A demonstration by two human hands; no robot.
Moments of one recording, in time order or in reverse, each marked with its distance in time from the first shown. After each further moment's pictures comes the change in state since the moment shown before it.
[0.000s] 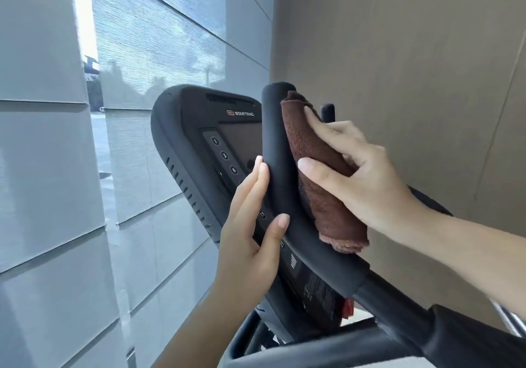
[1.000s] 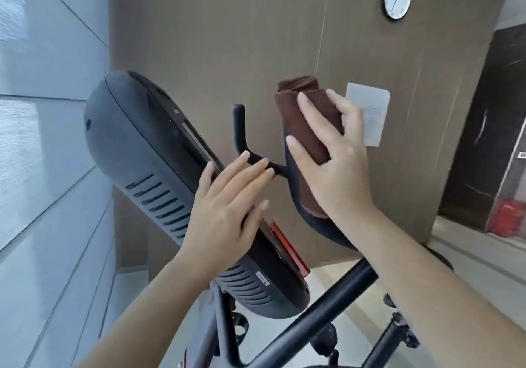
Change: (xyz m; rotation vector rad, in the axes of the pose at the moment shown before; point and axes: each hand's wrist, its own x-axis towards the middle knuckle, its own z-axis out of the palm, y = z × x) left_hand 0.062 -0.086 -0.070 0.104 -0.278 0.551; right_hand 0.024 -0.052 0.094 -1.120 0.616 -0.032
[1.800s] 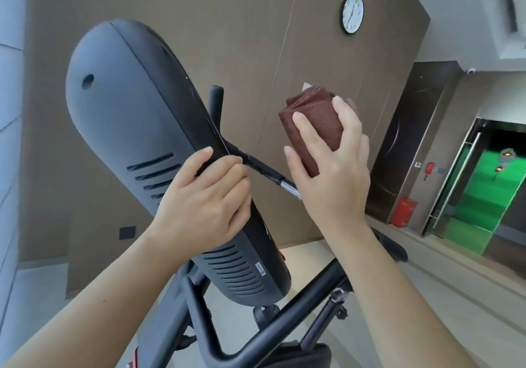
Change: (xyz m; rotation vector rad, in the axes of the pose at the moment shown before) left_hand -0.011 -0.054 -0.003 0.306 0.201 0.296; right_hand -0.020 -0.021 0.024 -0.650 -0.040 -0.159
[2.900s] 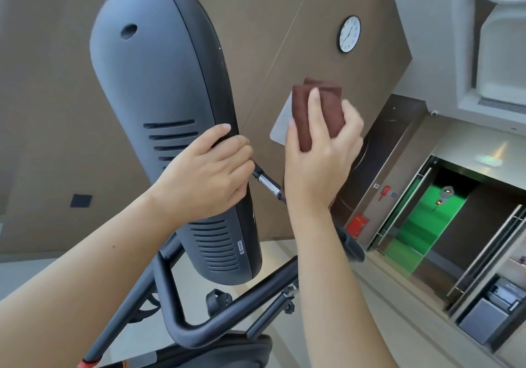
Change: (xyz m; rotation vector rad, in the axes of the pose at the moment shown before) left_hand -0.005 0.000 0.001 0.010 -0.041 0.023; right_hand 0.011 -0.036 0.002 -0.021 0.093 0.178
